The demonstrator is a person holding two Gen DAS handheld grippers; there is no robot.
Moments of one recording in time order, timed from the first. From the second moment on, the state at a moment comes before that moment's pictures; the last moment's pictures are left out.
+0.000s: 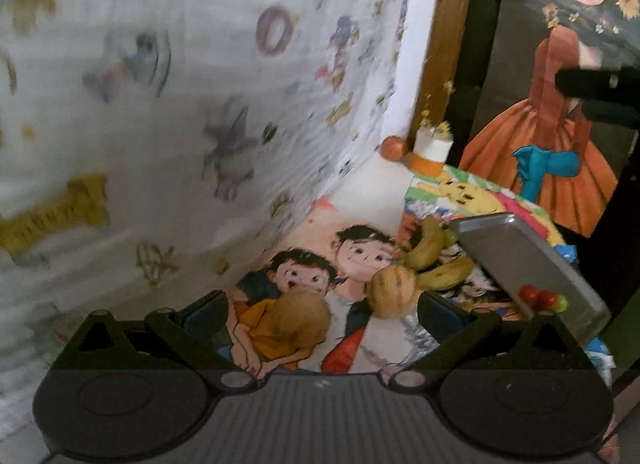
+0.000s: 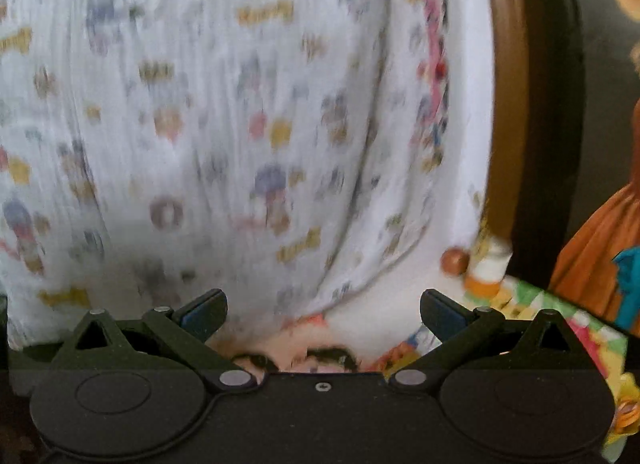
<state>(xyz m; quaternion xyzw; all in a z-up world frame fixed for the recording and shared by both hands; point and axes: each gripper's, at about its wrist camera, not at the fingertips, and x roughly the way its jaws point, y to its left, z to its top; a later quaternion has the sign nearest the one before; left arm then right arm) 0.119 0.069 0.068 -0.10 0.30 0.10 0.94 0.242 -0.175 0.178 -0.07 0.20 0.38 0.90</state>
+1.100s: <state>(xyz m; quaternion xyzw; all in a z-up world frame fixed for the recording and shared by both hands) 0.179 0.076 -0.006 0.10 0.35 0.02 0.93 0.284 -0.100 0.015 -0.35 0.26 0.56 0.71</state>
